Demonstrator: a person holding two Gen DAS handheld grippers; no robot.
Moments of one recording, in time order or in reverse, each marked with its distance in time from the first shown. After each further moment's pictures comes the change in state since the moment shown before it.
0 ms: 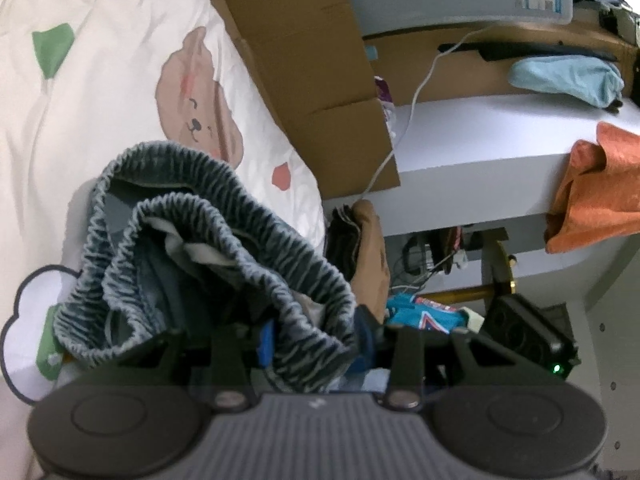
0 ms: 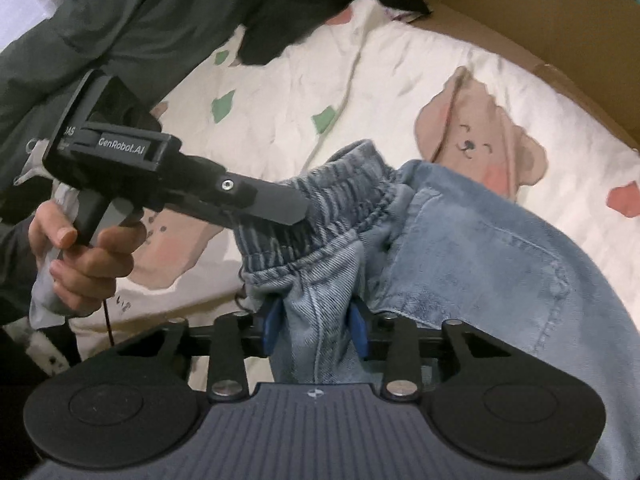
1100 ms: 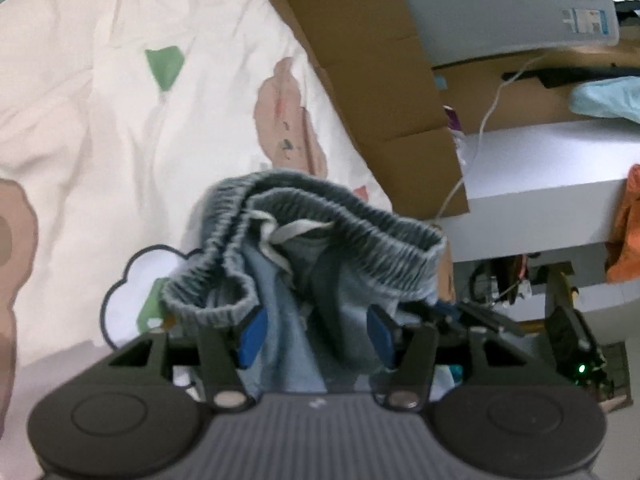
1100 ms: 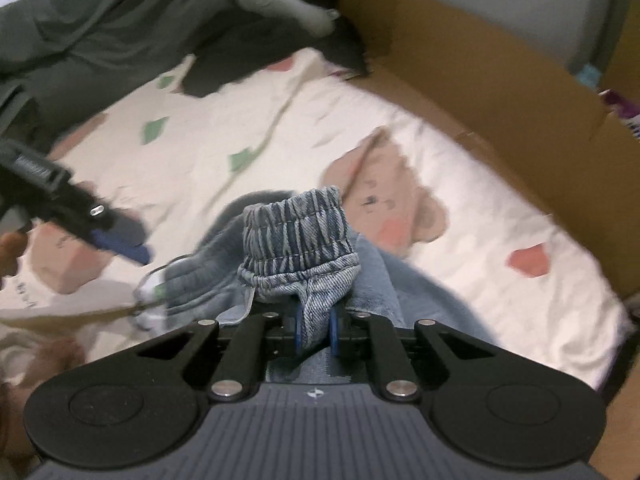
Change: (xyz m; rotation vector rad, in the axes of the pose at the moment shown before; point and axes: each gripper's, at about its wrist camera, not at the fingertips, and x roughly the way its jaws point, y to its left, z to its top) left arm -0.044 0.008 -0.019 -0.066 -0.090 0.246; right arm -0.028 -0.030 -0.006 -0.097 -0.183 -0.329
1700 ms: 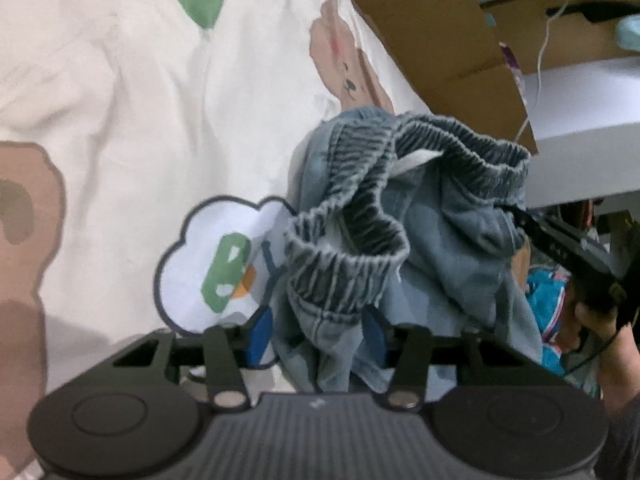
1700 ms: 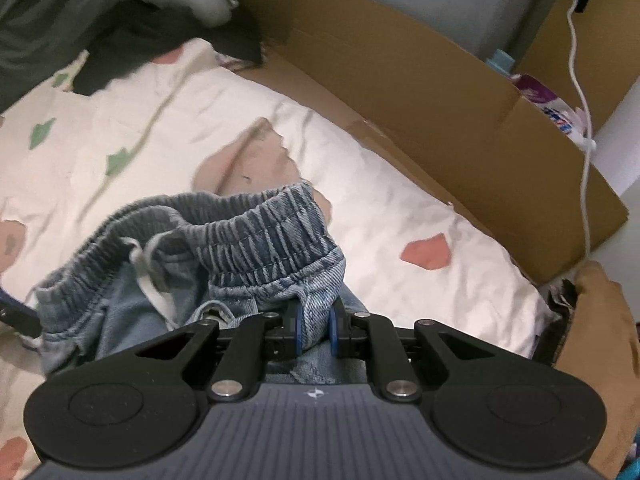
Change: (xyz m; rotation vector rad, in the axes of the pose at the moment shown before) left arm 0.027 0.032 -0.017 0.096 0.123 0.184; right arm 0.026 -0.048 0.000 0.060 0.038 -0.268
